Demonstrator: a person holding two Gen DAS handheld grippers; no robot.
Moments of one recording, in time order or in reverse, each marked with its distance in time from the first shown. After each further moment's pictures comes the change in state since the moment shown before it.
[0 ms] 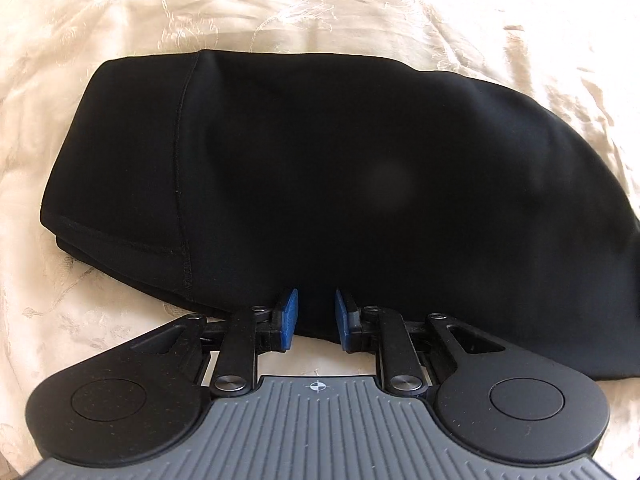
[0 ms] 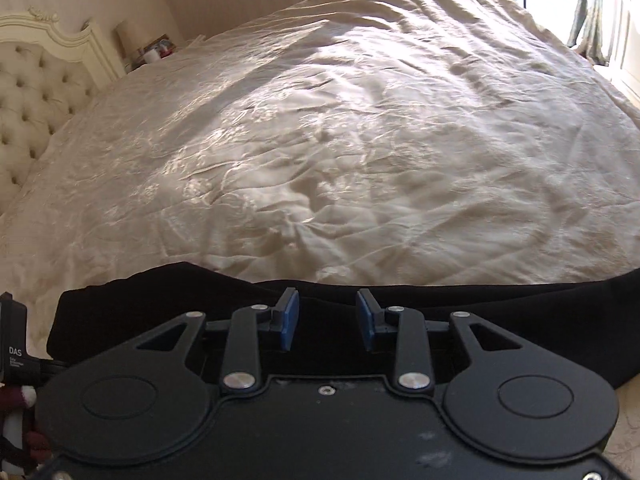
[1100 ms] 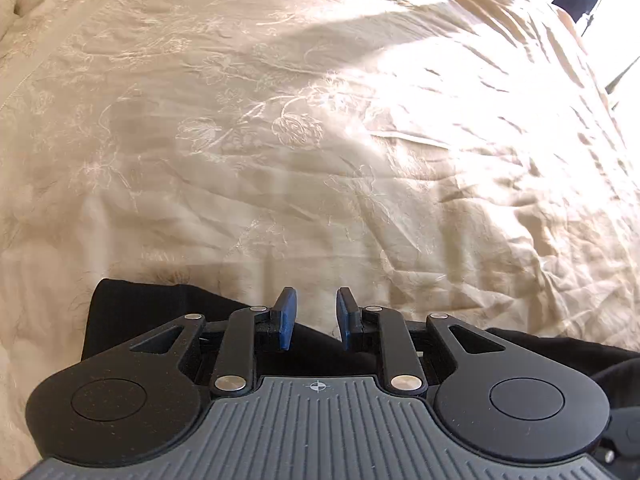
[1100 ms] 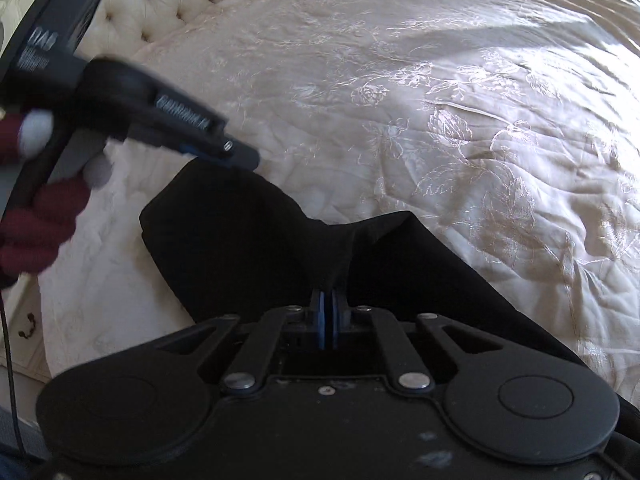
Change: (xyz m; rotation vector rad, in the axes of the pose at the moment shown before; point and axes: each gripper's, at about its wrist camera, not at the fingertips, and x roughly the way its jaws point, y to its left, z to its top) left arm -0.067 -0.016 0.102 0.097 -0.259 -0.076; right arm 0.065 0.156 -0.024 -0.532 0.186 0.343
